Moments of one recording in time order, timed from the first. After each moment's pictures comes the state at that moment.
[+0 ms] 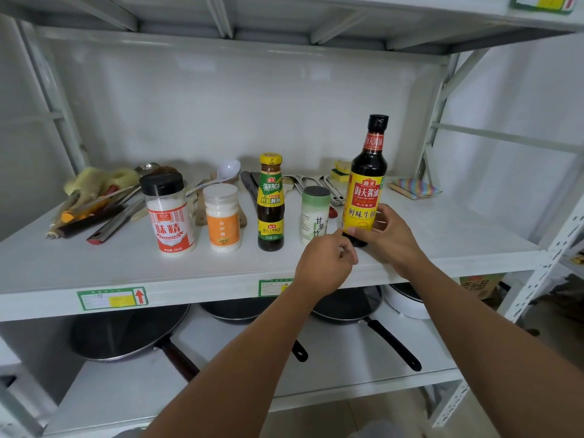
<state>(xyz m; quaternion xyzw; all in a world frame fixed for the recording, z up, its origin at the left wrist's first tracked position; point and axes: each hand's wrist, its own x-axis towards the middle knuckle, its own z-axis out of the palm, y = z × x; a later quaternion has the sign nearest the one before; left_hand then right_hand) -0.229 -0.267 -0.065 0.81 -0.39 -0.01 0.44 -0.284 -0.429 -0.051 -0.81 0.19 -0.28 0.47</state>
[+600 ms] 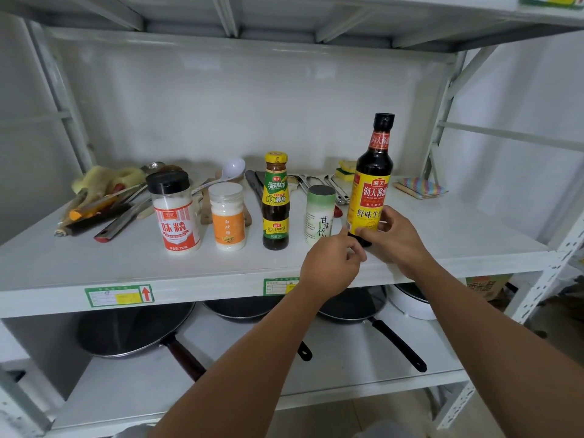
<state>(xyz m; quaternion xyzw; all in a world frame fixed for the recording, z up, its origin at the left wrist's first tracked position) -0.234 -0.264 -0.063 0.81 -0.41 0.00 0.42 -0.286 -0.431 -0.054 -0.82 0.16 -0.29 0.48</state>
